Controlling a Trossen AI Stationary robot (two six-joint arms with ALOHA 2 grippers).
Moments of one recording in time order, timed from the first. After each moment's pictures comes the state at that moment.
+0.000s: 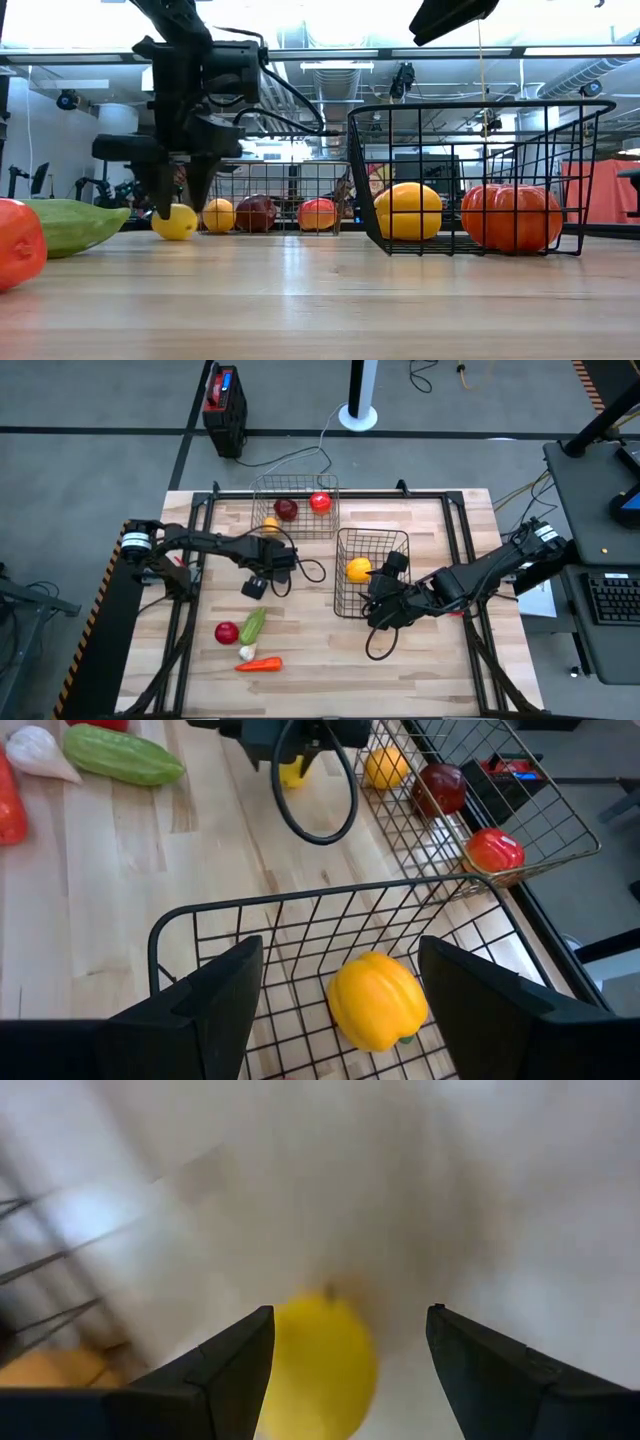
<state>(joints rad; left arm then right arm) 0.11 1.62 0.97 -0.86 -0.19 0.51 0.42 1.44 1.25 -0.75 0.70 0.41</state>
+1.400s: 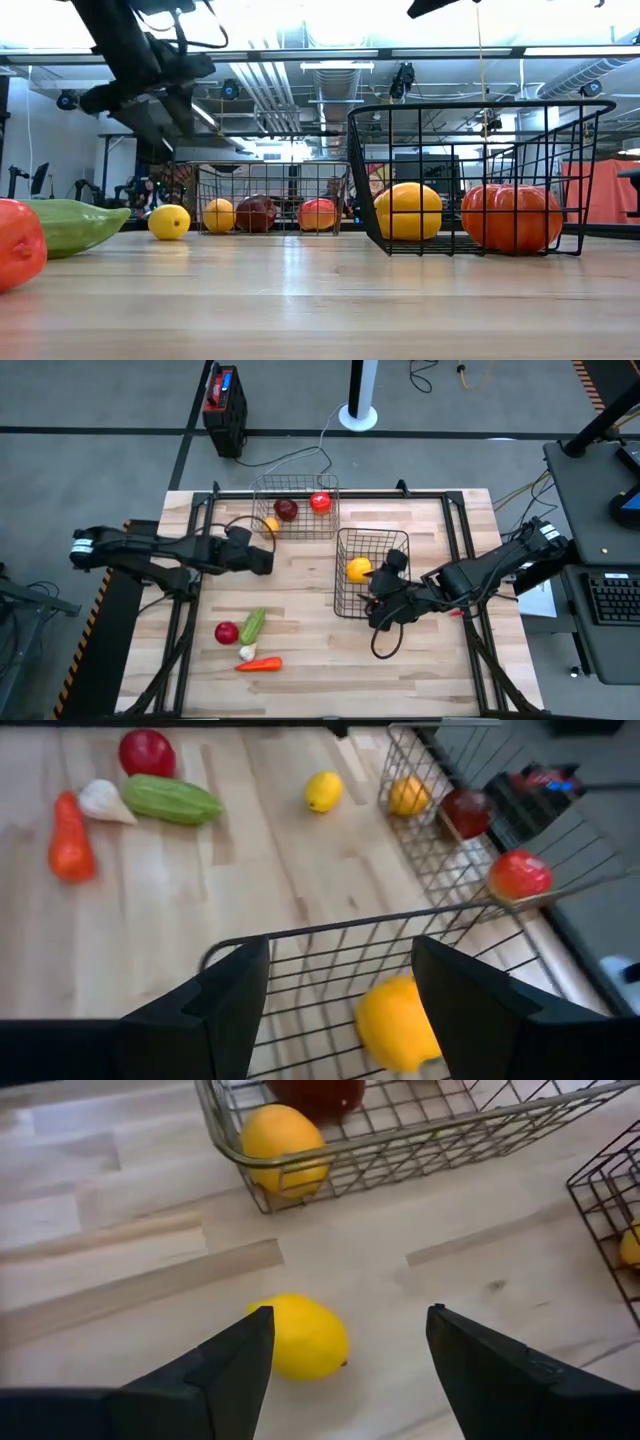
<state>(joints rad) 0.00 1.14 0.84 -0.88 -0.55 -1.20 0.42 1.42 1.32 -0.74 0.64 0.39</state>
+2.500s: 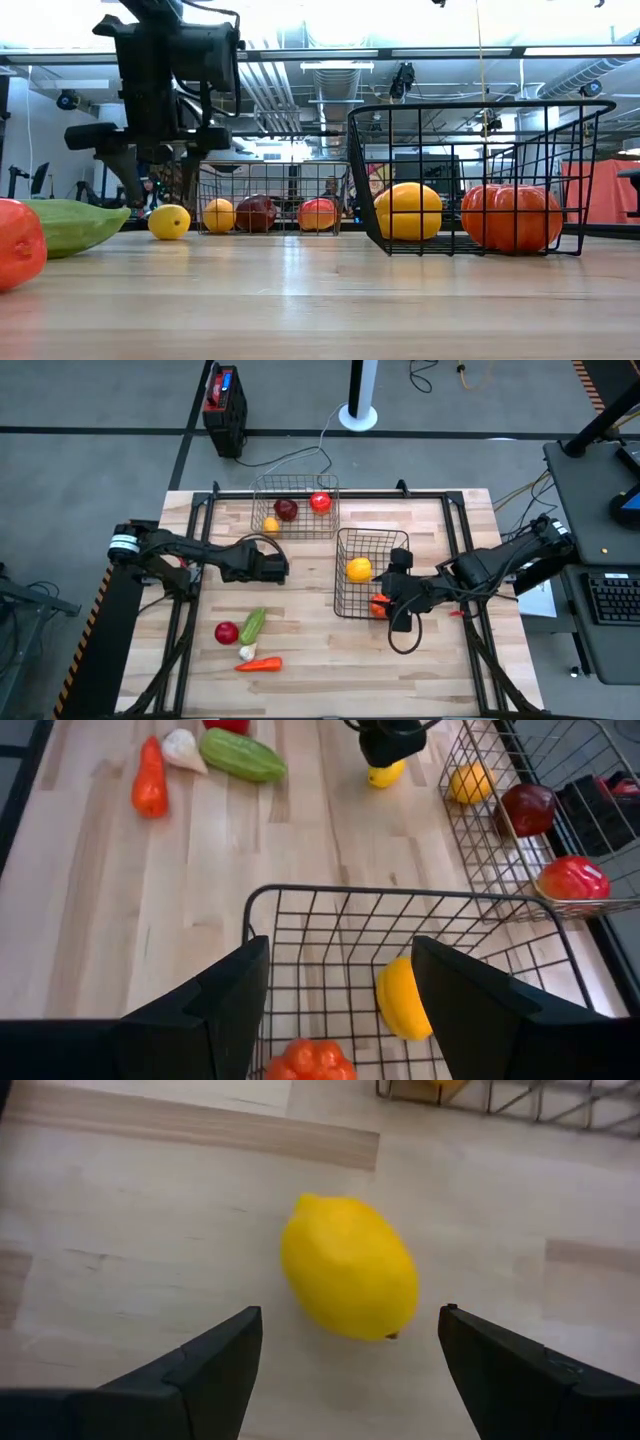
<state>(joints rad) -0.01 1.53 0.91 -0.96 -0.46 -1.75 0.41 1.33 1.32 -0.84 0.44 0.27</state>
